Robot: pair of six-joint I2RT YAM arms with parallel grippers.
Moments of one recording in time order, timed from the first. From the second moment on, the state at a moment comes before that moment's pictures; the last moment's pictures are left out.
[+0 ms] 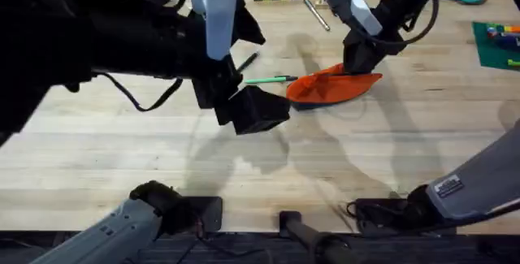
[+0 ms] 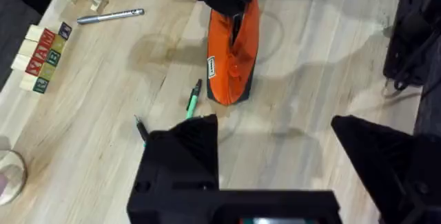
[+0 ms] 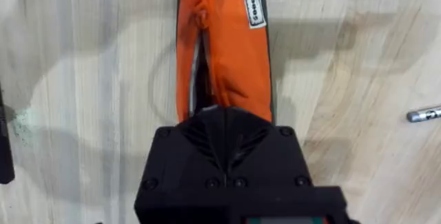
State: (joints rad) left arm -0.46 1.01 1.19 -1.01 0.50 0.59; right arm 0.17 1.89 1.62 -1.38 -0.27 -1.55
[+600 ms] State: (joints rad) left arm -0.46 1.01 1.19 -1.01 0.50 0.59; right arm 0.17 1.89 1.52 -1.33 -0.29 -1.55
